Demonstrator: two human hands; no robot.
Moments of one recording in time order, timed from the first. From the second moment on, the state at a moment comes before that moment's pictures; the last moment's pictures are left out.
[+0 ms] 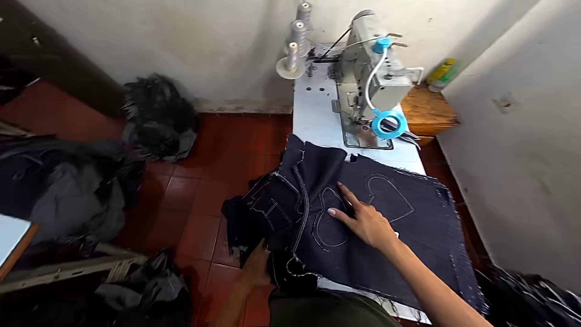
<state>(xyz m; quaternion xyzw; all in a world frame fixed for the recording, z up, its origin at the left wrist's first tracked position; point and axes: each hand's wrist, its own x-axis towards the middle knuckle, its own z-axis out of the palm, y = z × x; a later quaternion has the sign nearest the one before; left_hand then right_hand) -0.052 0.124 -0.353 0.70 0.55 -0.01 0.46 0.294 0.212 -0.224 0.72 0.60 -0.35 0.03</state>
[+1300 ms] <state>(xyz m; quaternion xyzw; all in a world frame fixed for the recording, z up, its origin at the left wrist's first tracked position) -0.035 -0.058 -0.144 0.65 0.68 0.18 0.30 0.233 0.030 -0.165 0.49 0.58 -0.62 -0.22</state>
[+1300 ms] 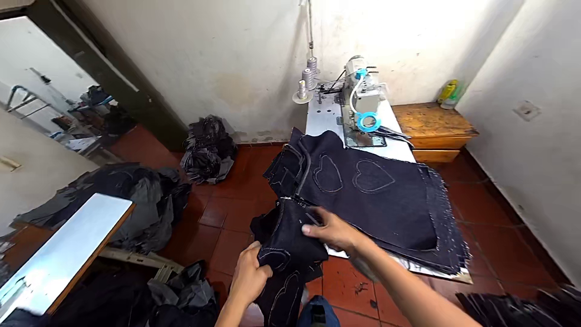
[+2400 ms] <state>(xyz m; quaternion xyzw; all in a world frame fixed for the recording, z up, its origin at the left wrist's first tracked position) -0.093 0.036 0.021 0.82 0.23 0.45 0.25 0.379 -0.077 -0.099 0.62 0.51 -0.35 -0.48</state>
